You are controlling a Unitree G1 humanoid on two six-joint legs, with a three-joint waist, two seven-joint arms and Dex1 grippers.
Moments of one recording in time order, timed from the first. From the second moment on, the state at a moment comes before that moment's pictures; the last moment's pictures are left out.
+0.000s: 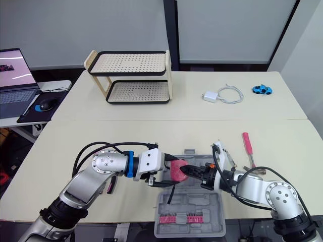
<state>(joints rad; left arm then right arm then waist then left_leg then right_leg) -0.34 0.61 -0.36 -0.33 -0.12 0.36 -1.09 -0.14 -0.62 0.12 -0.39 1.78 0.95 -0.17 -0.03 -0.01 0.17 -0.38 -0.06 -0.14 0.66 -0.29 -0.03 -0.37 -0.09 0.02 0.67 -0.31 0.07</state>
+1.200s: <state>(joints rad) -0.25 0.75 -0.28 -0.47 -0.46 0.35 -1.33 0.24 -1.08 -0.28 -0.29 1.50 1.17 0.29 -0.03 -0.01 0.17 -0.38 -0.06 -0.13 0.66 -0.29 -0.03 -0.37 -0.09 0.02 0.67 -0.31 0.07</state>
